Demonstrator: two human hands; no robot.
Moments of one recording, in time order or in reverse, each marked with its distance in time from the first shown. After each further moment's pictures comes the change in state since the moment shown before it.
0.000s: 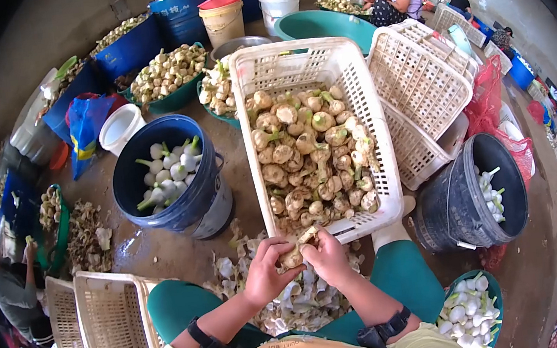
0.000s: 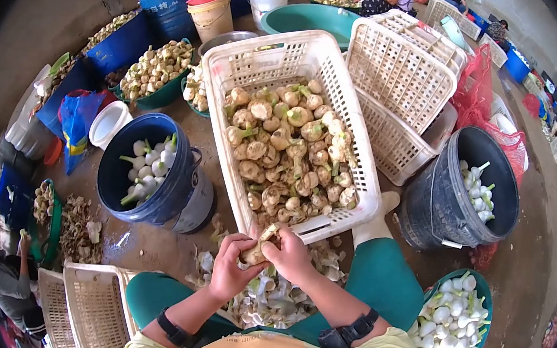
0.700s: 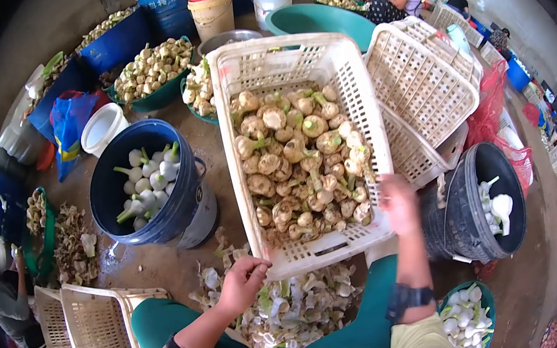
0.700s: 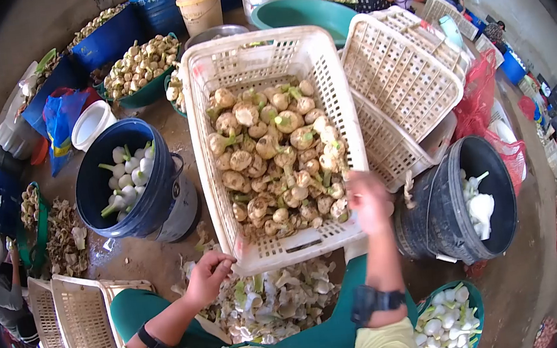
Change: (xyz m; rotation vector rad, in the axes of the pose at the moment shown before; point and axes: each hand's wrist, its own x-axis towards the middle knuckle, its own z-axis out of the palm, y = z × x) left_hand 0.014 -0.046 -0.002 -0.320 -0.134 -0.541; right_hand 0.088 -0.049 -0.183 0.039 0.254 -0.067
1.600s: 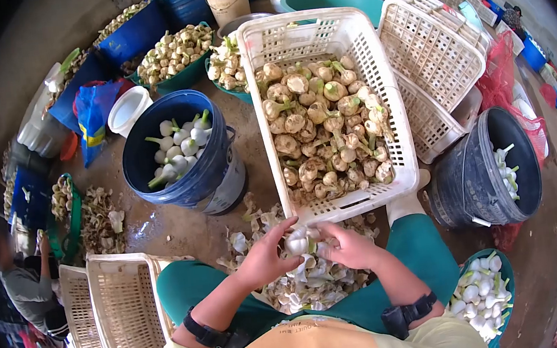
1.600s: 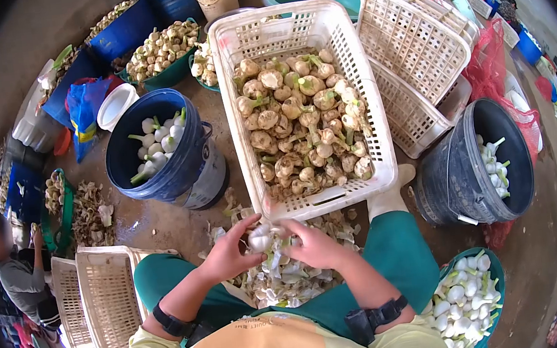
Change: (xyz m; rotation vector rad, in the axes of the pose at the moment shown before) left_hand -0.055 0.035 -0.014 0.371 -0.264 0.105; right_hand -0.157 0.034 0.121 -0.505 -0.619 0.149
